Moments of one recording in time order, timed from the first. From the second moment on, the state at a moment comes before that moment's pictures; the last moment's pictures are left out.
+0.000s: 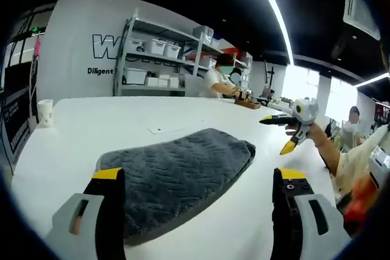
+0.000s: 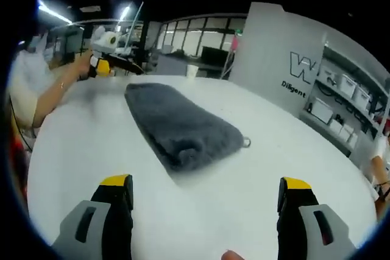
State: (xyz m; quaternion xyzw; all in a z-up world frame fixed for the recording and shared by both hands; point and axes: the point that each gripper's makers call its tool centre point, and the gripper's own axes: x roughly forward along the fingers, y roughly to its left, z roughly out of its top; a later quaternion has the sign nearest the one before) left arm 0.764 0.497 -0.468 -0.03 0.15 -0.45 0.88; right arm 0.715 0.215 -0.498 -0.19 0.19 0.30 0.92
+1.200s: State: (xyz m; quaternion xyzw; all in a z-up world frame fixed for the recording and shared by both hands) left arm 0.761 0.540 -0.492 0.06 0.20 -0.42 0.88; right arm 0.759 0.449 -0.512 -0.30 0.12 0.47 0.82
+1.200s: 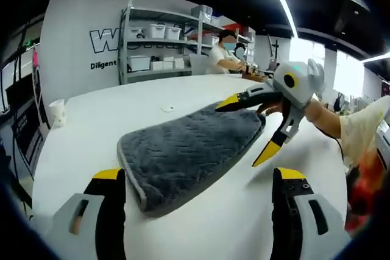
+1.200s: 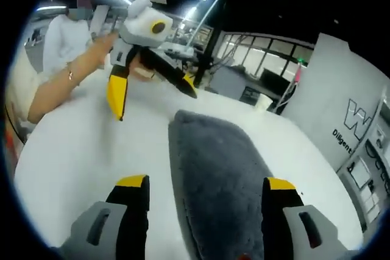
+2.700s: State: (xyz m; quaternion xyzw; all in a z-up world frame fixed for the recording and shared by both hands) left arm 0.761 0.549 -0.492 0.05 0.20 -0.41 0.89; right arm 0.772 0.507 -0.518 -0.26 0.11 0.51 0.82
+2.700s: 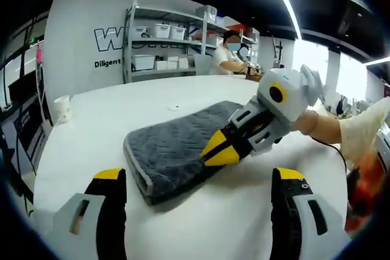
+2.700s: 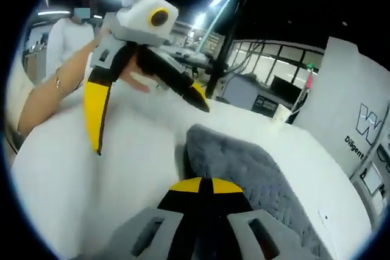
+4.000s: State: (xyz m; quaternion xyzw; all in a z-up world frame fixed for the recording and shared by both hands) left arm 0.758 0.542 -0.503 0.06 0.22 -0.41 0.88; right arm 0.784 0.304 -0.350 -0.11 -0.04 0.28 0.95
